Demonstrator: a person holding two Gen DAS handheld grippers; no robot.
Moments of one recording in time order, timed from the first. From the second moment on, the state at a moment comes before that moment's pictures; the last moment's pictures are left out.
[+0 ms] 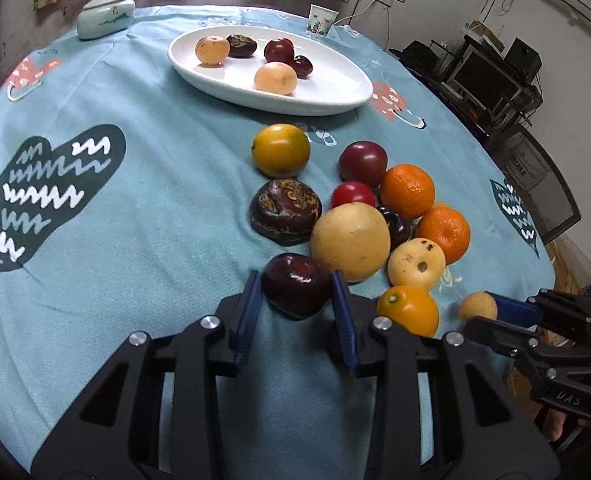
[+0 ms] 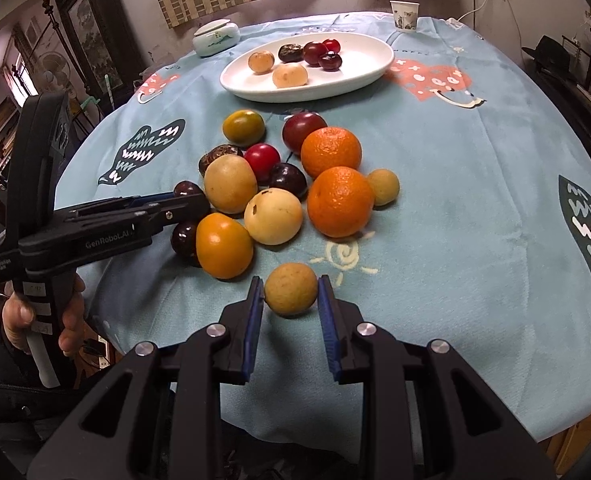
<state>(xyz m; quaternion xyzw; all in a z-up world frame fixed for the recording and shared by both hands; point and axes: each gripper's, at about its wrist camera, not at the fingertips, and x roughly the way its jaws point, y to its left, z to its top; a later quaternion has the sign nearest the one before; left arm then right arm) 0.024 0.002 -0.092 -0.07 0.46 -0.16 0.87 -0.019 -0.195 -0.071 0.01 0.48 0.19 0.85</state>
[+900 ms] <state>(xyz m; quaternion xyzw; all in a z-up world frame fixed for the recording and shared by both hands) 0.035 0.021 -0.018 -0.03 0.40 -0.15 0.90 0.028 -0.173 -0.038 0.00 0.45 0.22 0.87</state>
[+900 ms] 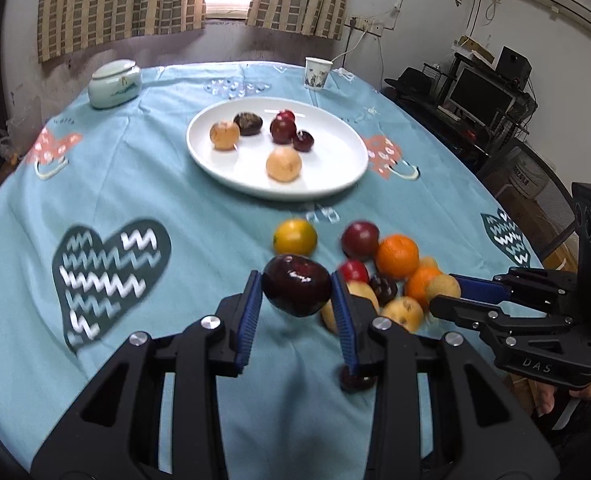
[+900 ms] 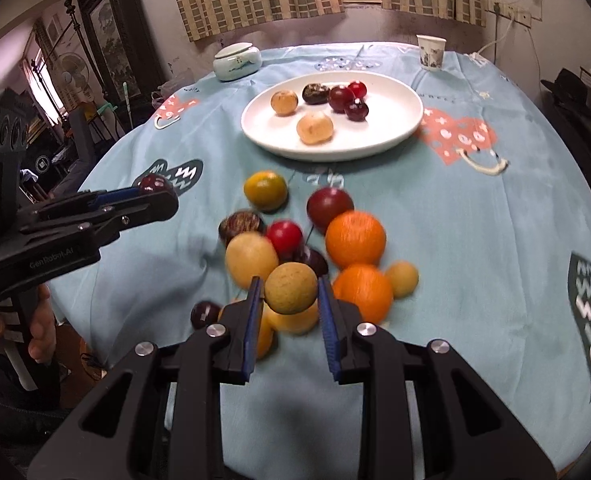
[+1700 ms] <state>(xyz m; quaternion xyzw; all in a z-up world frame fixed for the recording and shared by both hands) 0.290 -0.013 -0.045 0.01 0.48 -0.13 0.87 0.310 -0.163 -0.053 0.00 0.49 0.17 0.85</state>
